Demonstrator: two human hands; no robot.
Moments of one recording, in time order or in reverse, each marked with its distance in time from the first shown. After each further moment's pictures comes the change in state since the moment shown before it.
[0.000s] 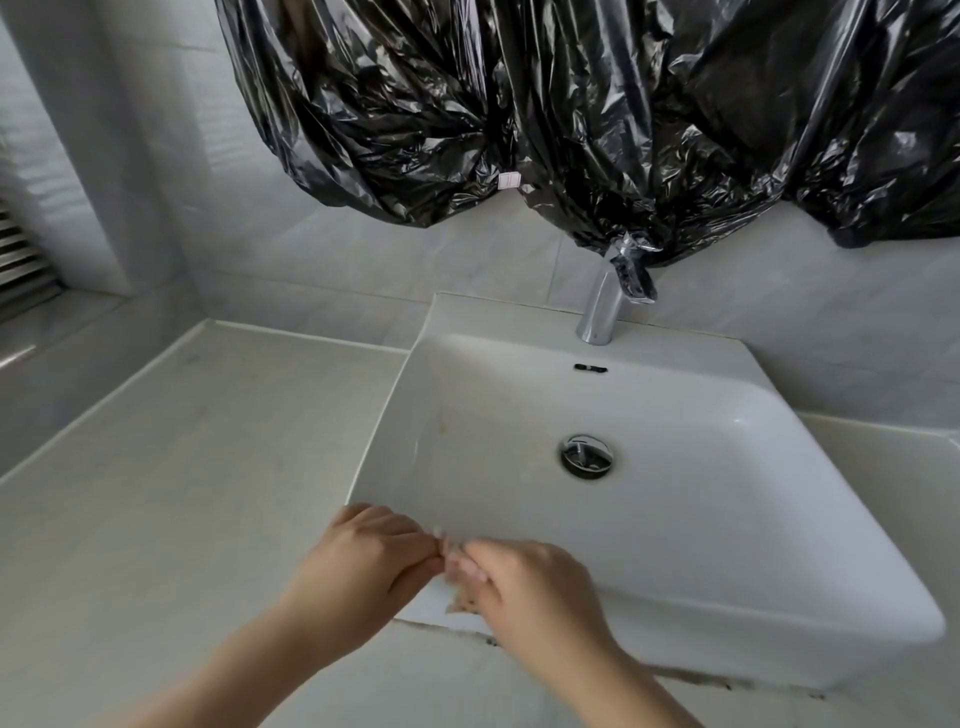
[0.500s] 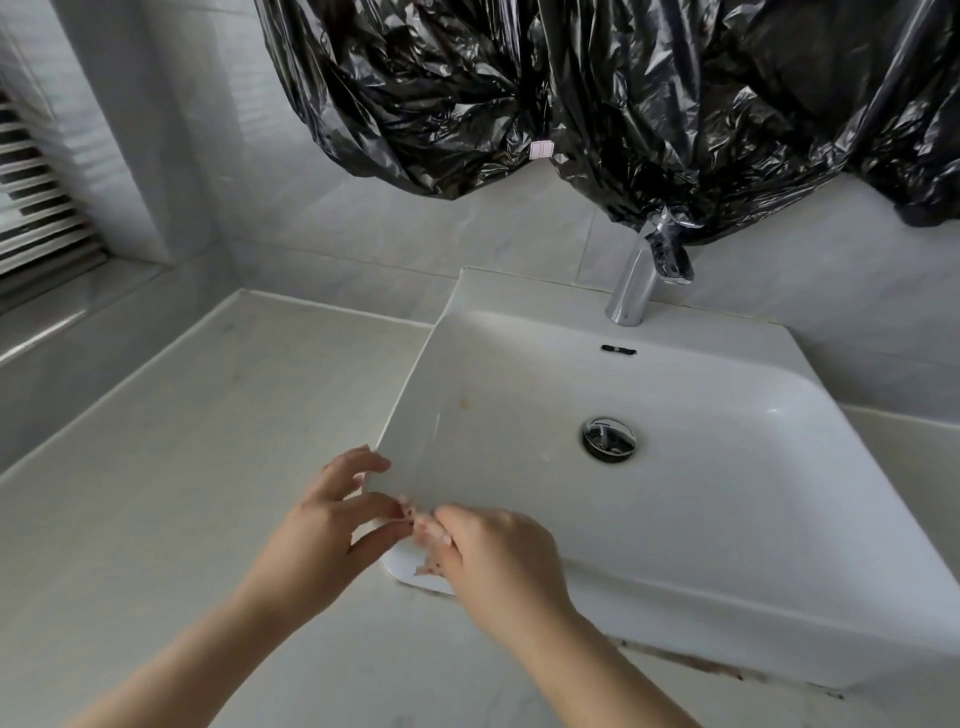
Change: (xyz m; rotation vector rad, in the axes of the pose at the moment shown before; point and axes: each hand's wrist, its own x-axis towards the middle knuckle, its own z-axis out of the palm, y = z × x) left_hand -0.026 -0.014 -0.013 -0.235 0.119 -0.229; right_hand 0.021 -0.038 0.015 -0.037 -0.050 -0.018
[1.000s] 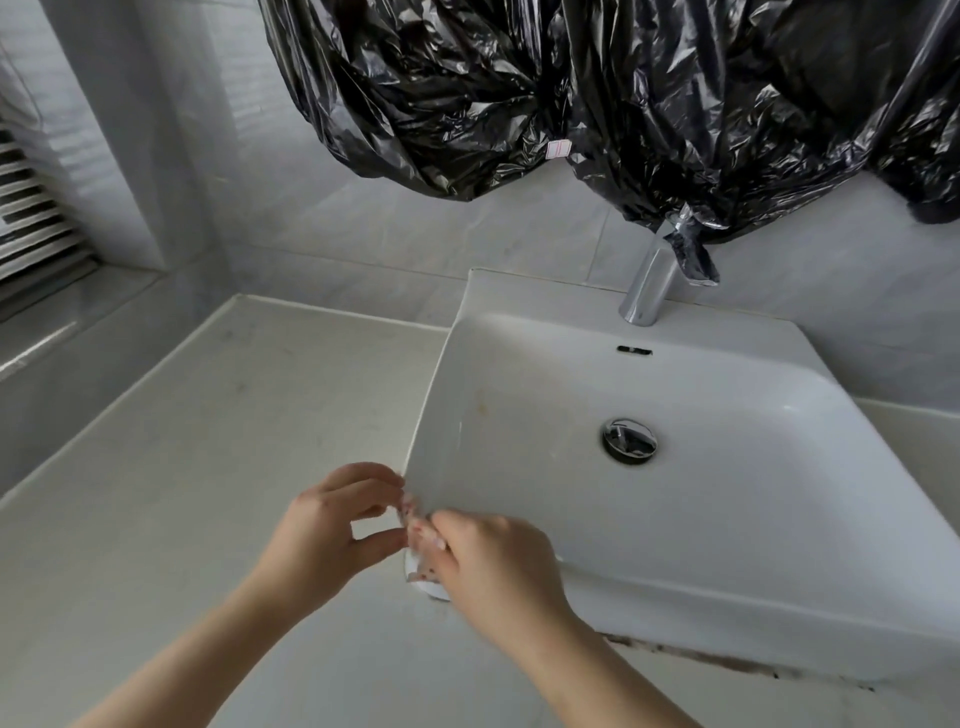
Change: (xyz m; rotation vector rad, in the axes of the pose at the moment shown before) left_hand 0.011 -0.035 -0.018 -0.233 -0.061 -0.065; right_hand 0.019 -0.034 0.011 0.050 -0.086 0.098
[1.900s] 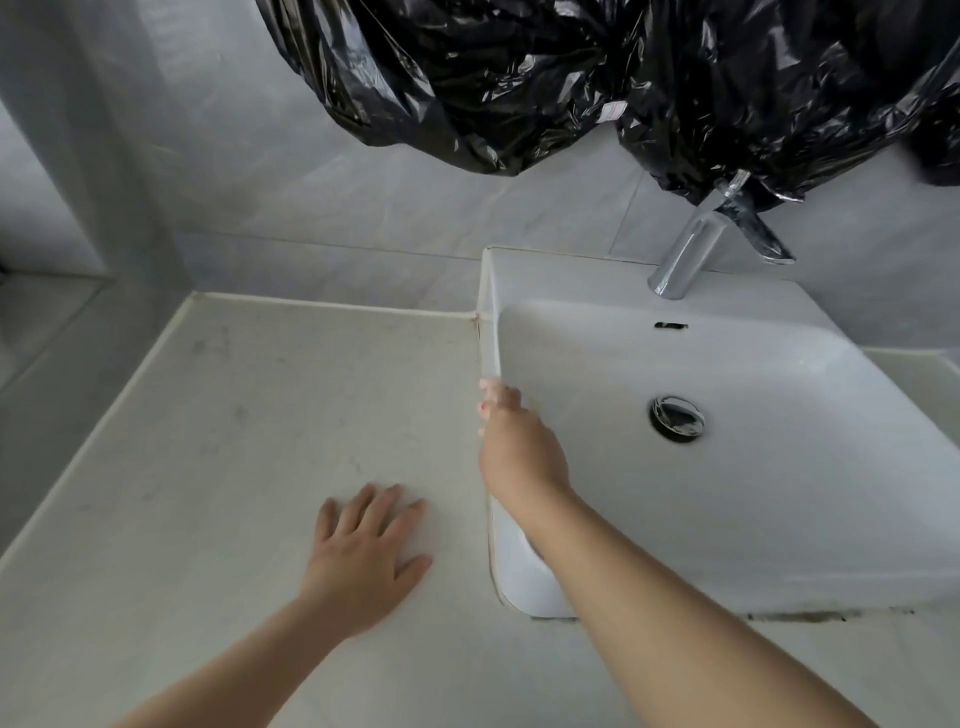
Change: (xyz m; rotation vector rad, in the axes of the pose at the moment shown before) left_hand 0.005 -0.132 -0.008 0.725 -0.626 -0.114; right_hand 0.140 -0.039 0.046 0.145 -0.038 0.631
